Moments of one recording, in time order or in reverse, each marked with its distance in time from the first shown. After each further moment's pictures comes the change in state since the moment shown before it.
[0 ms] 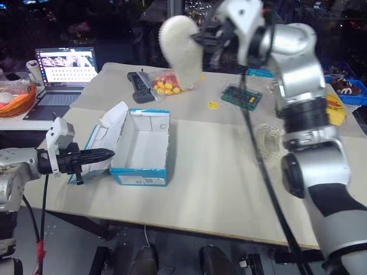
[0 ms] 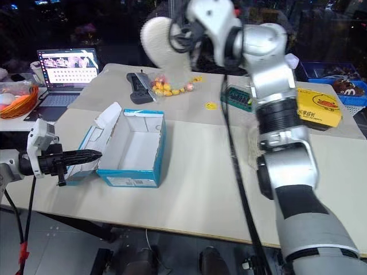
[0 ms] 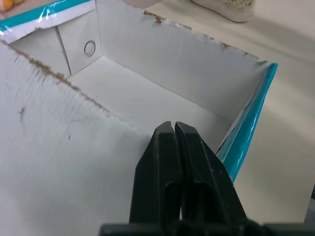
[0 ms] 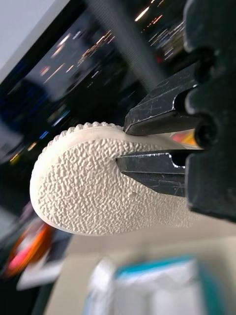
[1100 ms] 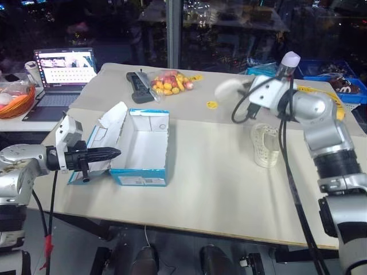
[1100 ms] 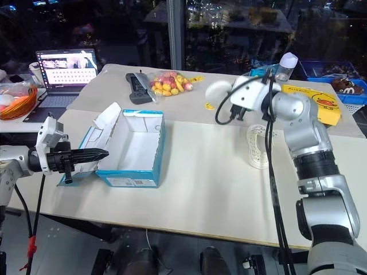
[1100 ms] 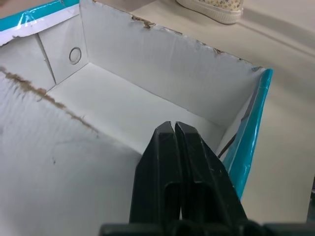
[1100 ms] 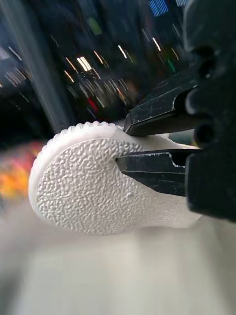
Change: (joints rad) left arm -0.062 -0.026 -0.053 0.036 0.020 -0.016 -0.030; right arm 0.525 -0.189 0.084 -0.197 -0.139 -0.144 -0.118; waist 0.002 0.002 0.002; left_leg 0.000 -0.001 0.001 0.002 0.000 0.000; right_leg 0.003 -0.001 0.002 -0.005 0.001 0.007
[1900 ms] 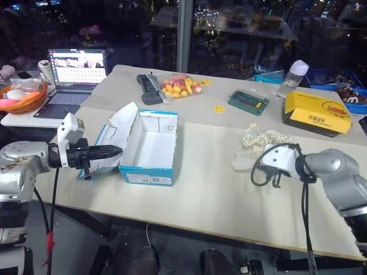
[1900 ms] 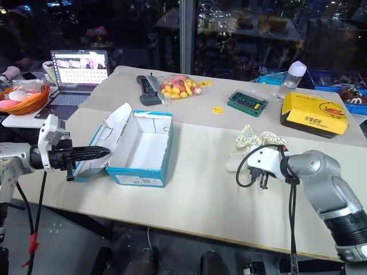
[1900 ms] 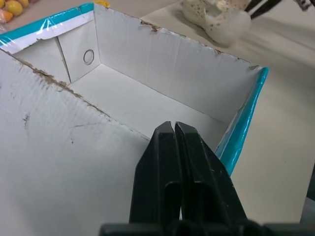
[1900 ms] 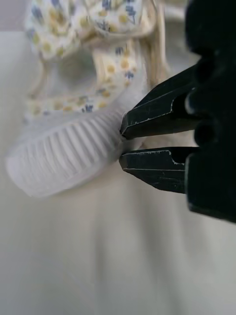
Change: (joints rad) left arm -0.035 -0.009 -0.017 0.018 0.016 0.000 -0.008; right arm 0.481 -0.208 -0.016 -0.528 0.058 0.403 0.233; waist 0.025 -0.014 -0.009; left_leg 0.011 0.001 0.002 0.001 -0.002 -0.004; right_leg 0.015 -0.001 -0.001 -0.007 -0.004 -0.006
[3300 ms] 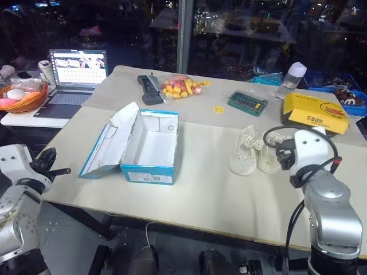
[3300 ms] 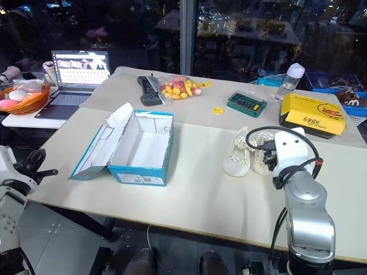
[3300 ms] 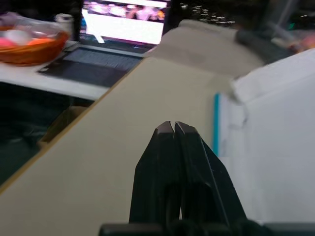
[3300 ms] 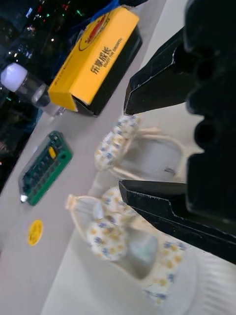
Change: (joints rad) left arm 0.350 -0.430 0.520 -0.260 0.080 0.015 1.011; right arm 0.185 0.528 -0.350 -0.560 0.081 0.638 -0.804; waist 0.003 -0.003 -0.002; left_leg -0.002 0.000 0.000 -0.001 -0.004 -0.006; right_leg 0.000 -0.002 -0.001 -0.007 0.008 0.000
